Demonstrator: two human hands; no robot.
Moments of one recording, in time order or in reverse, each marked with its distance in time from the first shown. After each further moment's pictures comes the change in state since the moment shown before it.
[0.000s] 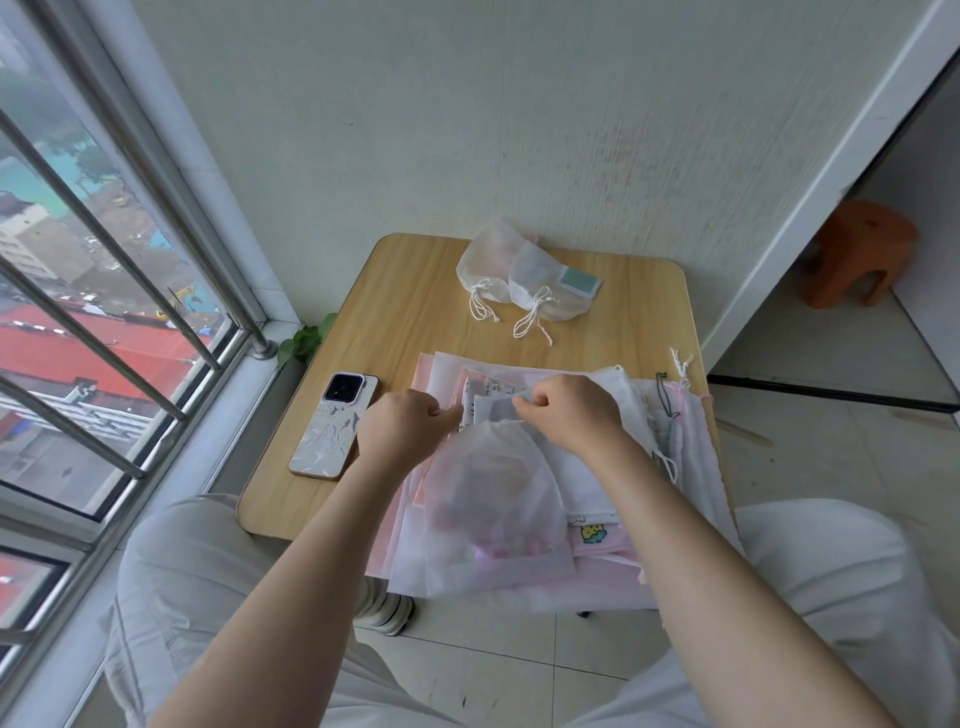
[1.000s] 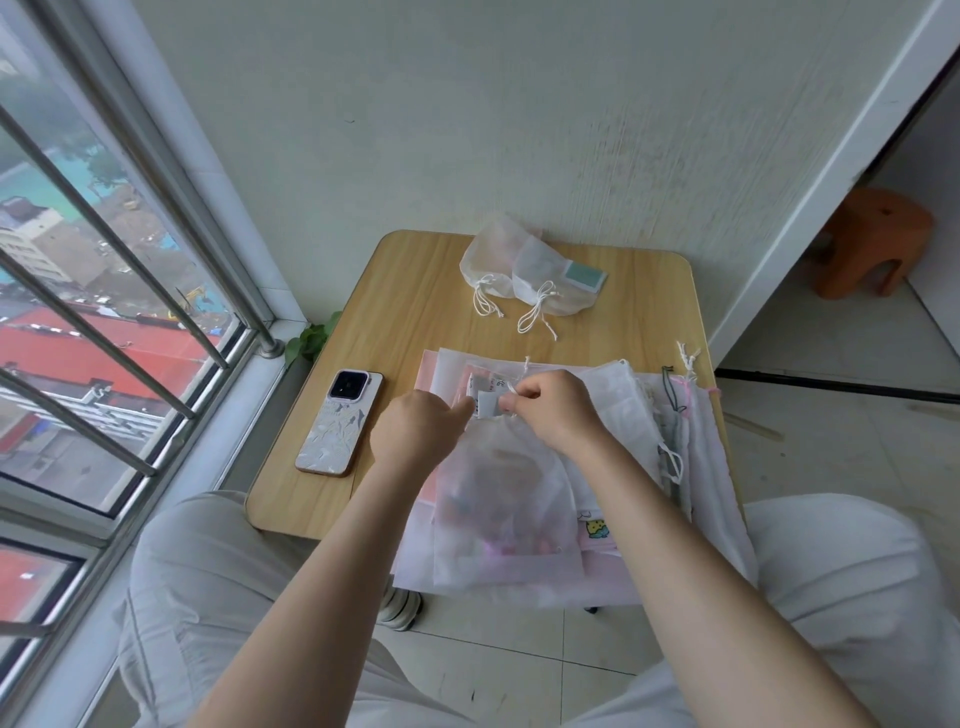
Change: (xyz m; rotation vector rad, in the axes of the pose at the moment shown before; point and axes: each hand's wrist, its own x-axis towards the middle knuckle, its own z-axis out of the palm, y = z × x) left_hand -0.015 0.023 -0.008 -0.036 -0.079 -0.185; right_hand -0.002 -0.017 0.013 0.415 -0.015 0.016
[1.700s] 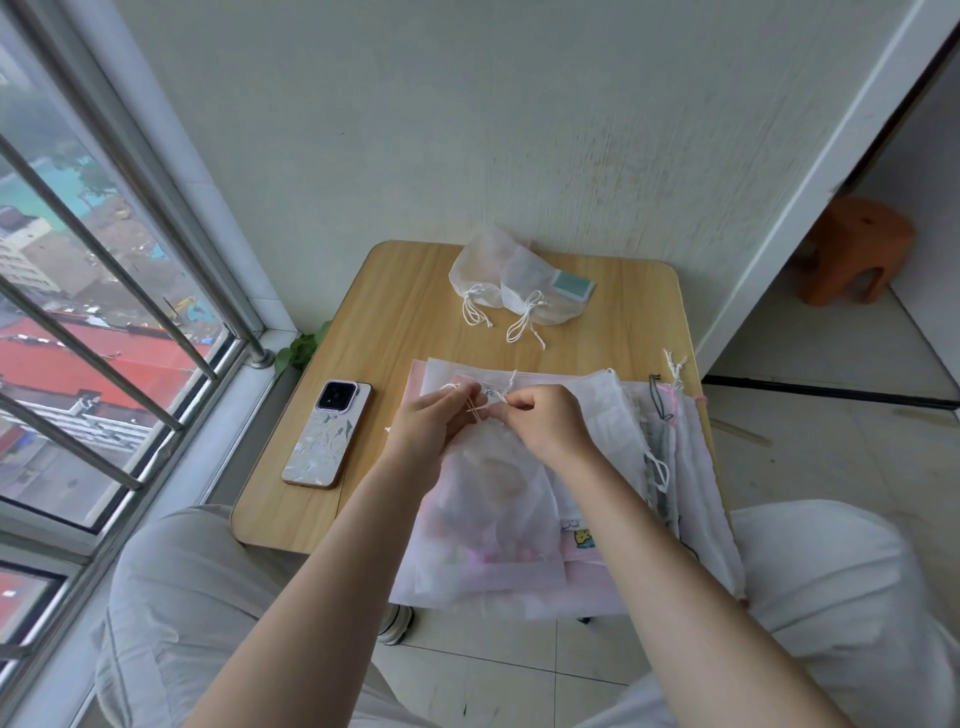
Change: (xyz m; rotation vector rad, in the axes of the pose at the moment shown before) left_hand -0.004 0.013 0.013 -1.335 -0.333 -0.139; right_hand -0.004 0.007 0.003 0.148 0.047 0.007
